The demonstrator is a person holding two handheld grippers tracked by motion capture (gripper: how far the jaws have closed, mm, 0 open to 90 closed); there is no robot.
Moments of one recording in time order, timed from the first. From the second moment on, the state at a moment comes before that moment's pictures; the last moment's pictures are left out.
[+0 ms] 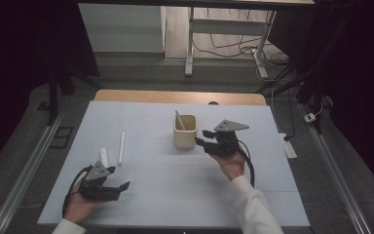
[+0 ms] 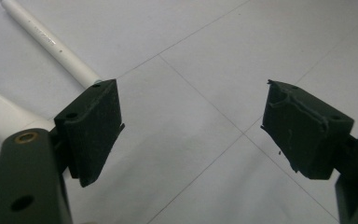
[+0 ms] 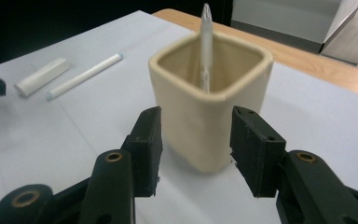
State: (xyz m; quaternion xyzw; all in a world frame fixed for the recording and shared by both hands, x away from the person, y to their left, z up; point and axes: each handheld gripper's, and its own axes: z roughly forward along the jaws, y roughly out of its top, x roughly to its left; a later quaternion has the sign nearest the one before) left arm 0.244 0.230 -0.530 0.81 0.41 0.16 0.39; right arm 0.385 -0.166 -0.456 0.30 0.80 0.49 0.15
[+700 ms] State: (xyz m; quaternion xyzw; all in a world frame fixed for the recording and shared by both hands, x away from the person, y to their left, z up) left arm 0.245 0.231 -0.529 0.81 0.41 0.16 0.39; right arm 0.329 -0.233 -0.486 0.31 0.82 0.45 0.16
